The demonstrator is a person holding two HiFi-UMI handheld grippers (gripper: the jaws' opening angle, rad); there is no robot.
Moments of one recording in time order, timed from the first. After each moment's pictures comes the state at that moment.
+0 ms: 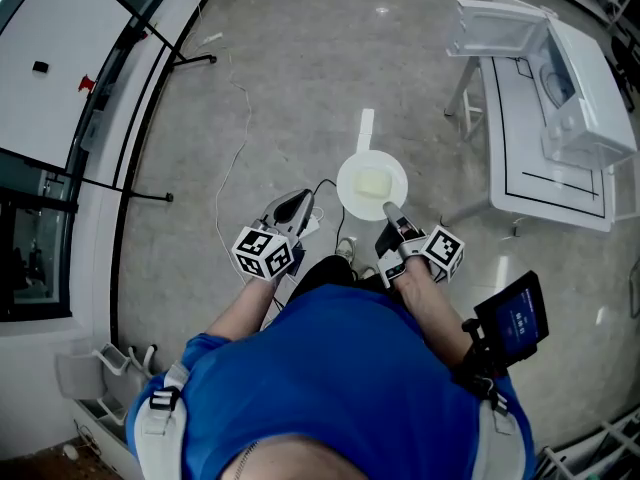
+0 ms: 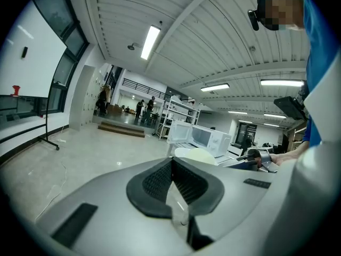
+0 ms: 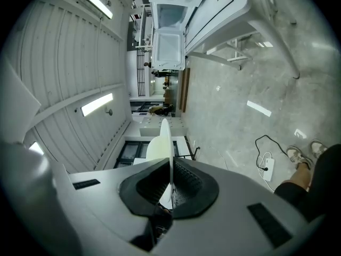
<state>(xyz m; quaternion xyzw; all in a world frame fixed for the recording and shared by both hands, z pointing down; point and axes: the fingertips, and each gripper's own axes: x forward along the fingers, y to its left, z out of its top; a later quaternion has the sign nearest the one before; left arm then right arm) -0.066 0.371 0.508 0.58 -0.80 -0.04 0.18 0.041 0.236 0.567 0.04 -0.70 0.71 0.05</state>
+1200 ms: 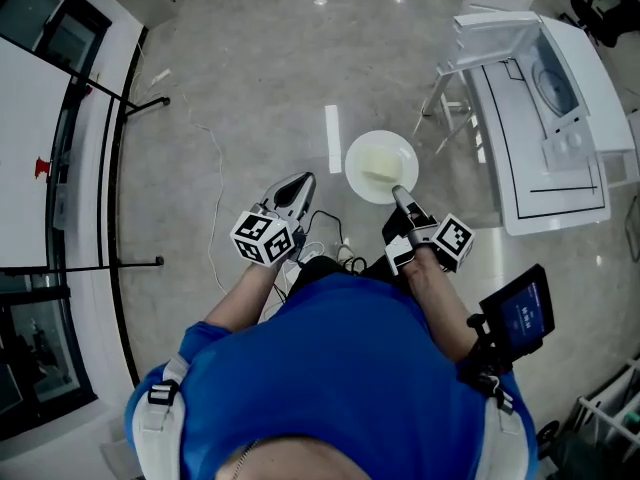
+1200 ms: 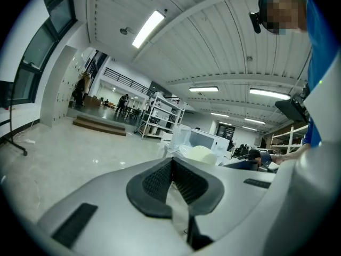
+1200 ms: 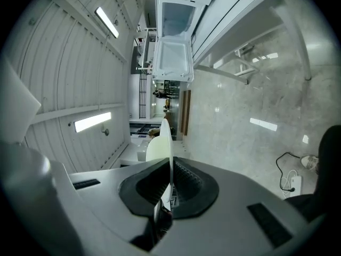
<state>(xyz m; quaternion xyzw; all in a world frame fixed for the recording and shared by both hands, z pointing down) -0.277 0.251 0.504 0.67 -0.72 -0.05 0.19 -0.132 0.137 0.545 0.13 -0.70 0.70 -0.05</state>
